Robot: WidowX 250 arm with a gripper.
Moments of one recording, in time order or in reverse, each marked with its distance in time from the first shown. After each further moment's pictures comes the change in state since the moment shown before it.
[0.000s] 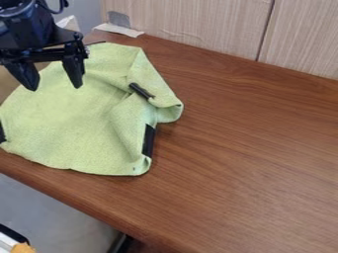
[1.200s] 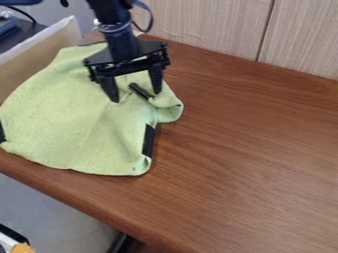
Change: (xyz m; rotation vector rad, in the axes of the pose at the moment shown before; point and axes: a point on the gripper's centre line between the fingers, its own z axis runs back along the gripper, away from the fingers) arm 0.013 -0.102 -0.049 -0.065 0.075 0.152
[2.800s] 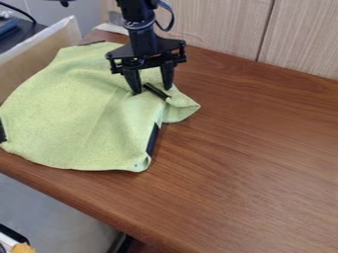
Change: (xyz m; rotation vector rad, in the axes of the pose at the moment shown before) arm 0.024 -0.012 -0.019 0.033 -0.010 -0.056
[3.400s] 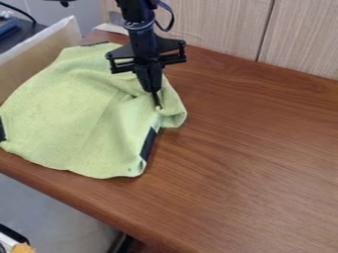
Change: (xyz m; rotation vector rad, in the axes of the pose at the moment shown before) arm 0.000 -0.002 0.000 -0.007 -0.002 0.001
